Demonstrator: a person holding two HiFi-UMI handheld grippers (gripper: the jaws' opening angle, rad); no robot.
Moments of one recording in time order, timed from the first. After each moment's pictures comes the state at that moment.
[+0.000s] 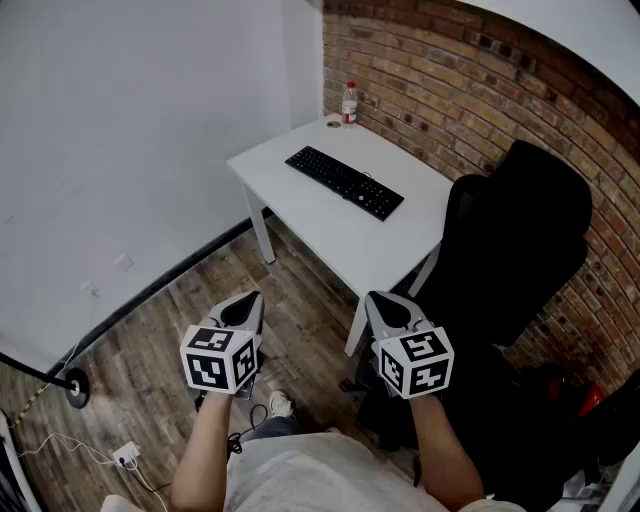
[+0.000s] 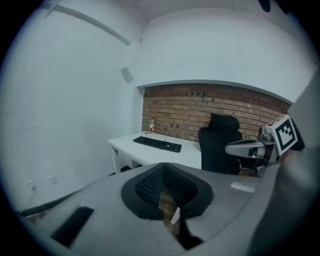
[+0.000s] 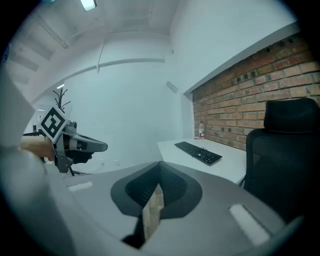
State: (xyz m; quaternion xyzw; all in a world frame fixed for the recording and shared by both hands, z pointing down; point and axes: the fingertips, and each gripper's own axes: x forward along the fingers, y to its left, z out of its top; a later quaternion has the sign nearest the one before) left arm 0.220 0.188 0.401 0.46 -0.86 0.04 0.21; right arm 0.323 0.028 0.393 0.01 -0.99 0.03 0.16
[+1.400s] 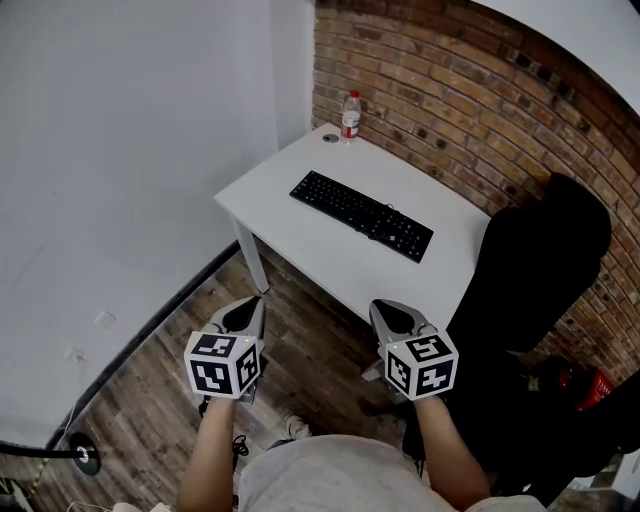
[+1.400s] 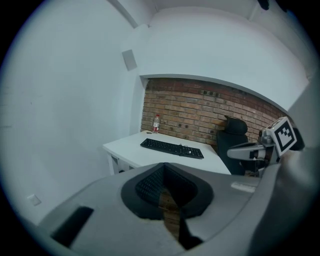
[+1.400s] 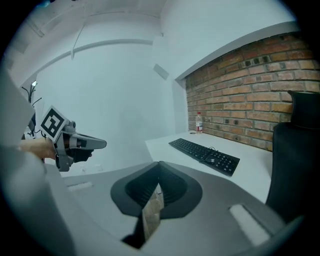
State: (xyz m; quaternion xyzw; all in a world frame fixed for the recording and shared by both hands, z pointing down) left arm -0.048 0.171 0.423 0.53 -0.82 0.03 0.22; right arm 0.088 0.022 0.418 0.09 -0.97 0.06 0.20
